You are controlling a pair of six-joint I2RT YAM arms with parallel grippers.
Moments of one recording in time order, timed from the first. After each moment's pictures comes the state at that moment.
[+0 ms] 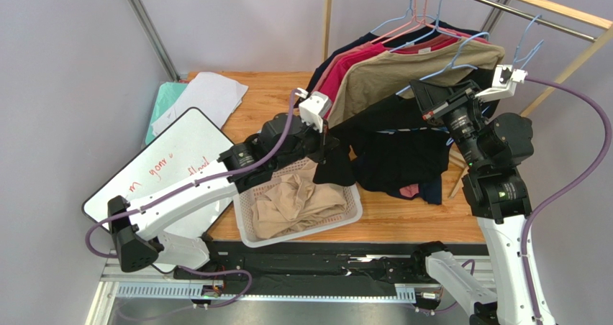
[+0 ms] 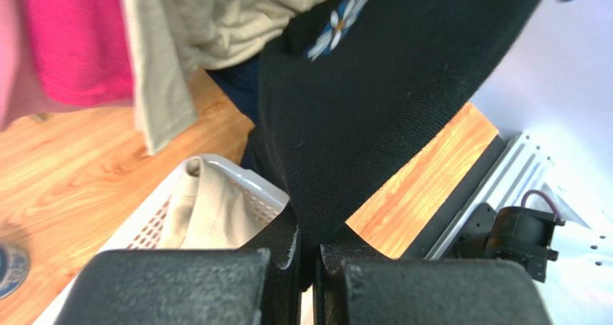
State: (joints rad) left arm -1.01 1.33 1.31 -0.26 -0.13 -0.33; right arm 0.19 0.84 1.30 -0.26 -0.15 0.78
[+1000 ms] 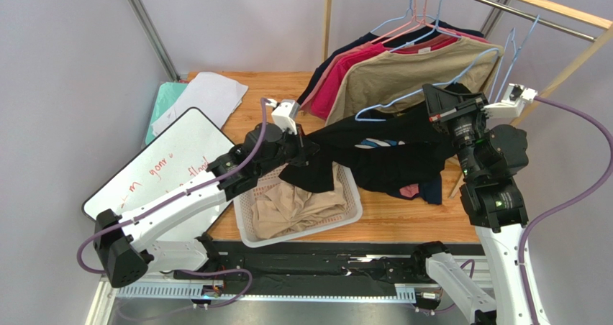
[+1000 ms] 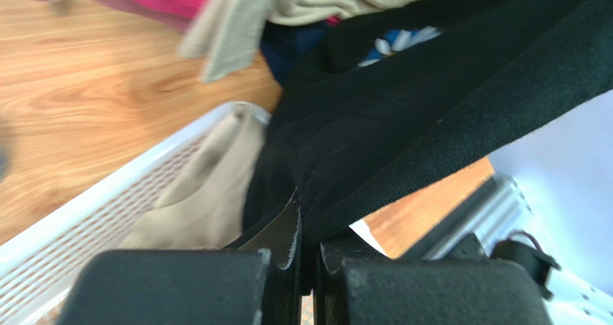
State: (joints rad) left arm -0.88 1.16 1.03 -0.18 -0.16 -0.56; right arm 0.19 0.76 1.19 -0.26 0.10 0.90
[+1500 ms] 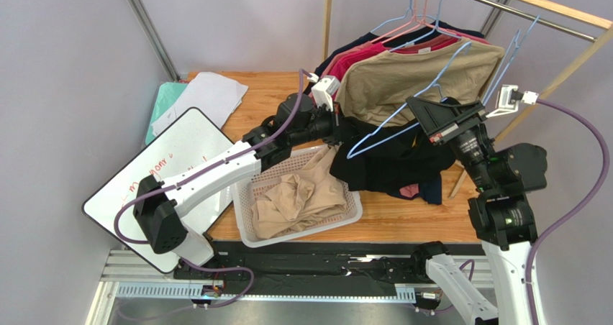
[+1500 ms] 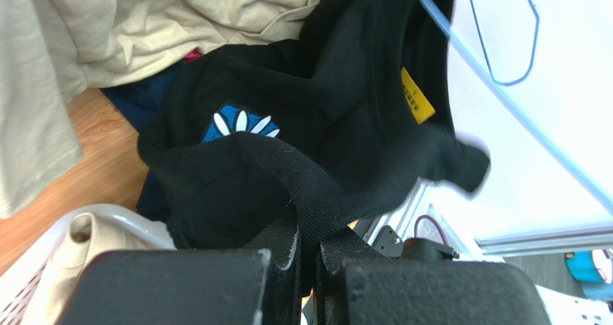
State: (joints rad) left arm -0.88 1.51 1.38 -0.07 0.18 -0.58; right arm 0.19 0.71 1.20 -0.19 -0.30 1.04
